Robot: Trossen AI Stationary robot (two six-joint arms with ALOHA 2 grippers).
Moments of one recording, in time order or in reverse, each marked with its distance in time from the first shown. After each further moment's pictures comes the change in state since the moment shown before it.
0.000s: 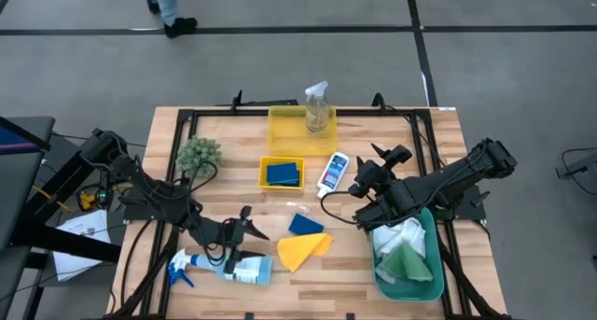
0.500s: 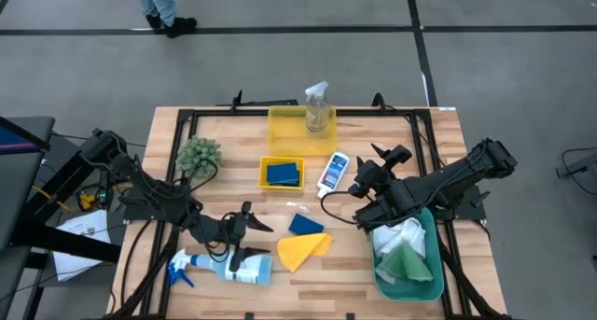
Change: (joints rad) left arm 0.001 0.000 0.057 -0.001 -0.069 -0.083; right arm 0.000 0.000 0.000 0.000 -0.003 -0.002
